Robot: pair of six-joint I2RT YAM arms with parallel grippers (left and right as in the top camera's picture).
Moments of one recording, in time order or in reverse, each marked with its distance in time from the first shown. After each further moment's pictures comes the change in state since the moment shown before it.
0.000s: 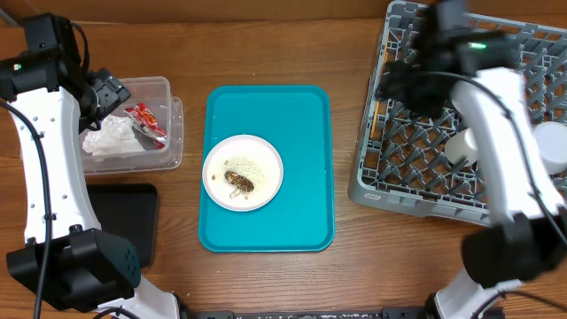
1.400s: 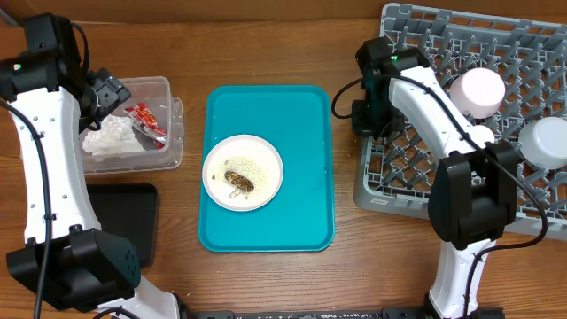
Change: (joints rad) left arm 0.000 0.000 0.000 0.000 0.000 0.000; right arm 0.100 0.266 -0.128 0.103 0.116 -0.139
